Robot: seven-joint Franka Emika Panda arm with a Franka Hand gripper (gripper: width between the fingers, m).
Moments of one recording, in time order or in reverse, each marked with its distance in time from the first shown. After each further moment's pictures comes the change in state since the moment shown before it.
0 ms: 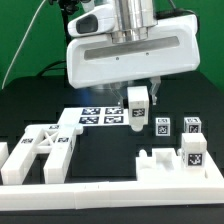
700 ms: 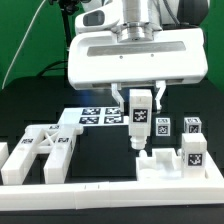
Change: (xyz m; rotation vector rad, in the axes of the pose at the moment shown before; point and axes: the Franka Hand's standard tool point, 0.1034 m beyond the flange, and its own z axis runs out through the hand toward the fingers) arm 0.038 0.004 -0.002 -0.106 0.443 -0.026
